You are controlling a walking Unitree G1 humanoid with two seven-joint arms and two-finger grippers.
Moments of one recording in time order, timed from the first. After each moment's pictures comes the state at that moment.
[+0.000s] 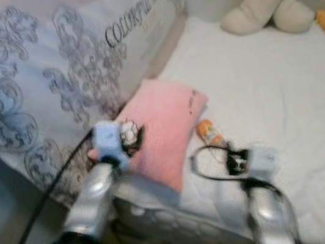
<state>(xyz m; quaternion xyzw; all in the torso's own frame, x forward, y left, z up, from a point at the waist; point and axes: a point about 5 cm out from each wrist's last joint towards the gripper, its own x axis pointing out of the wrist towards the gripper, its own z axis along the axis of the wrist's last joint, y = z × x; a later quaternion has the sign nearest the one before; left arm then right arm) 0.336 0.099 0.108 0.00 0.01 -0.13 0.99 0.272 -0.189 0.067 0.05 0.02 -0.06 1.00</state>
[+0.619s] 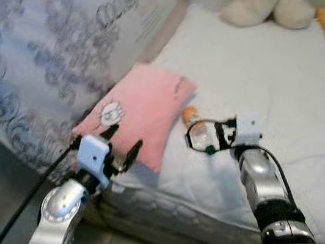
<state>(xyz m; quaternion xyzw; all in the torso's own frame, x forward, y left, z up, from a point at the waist) 0.290 0.112 0.140 0.12 -0.07 -0.30 0.94 0.336 -0.214 0.090 0.01 0.05 -0.05 1.00</state>
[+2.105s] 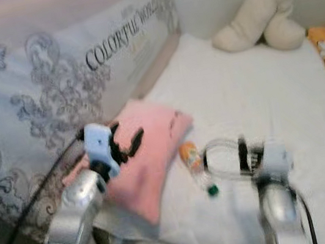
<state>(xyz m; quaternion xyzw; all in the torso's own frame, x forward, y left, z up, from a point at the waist) 0.315 0.095 0.149 0.03 -0.05 -0.23 0.97 0.273 -0.224 0.097 0.02 -0.01 -0.13 0.99</state>
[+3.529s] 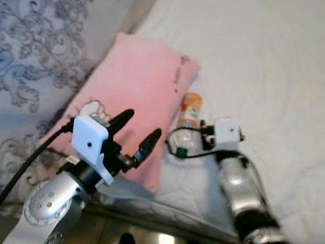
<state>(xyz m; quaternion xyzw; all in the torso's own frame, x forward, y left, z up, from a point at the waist) 0.246 0.079 0.214 0.06 -0.08 -0.38 0.92 0.330 -0.152 0.082 -0.01 -0.03 -0.04 1.00</state>
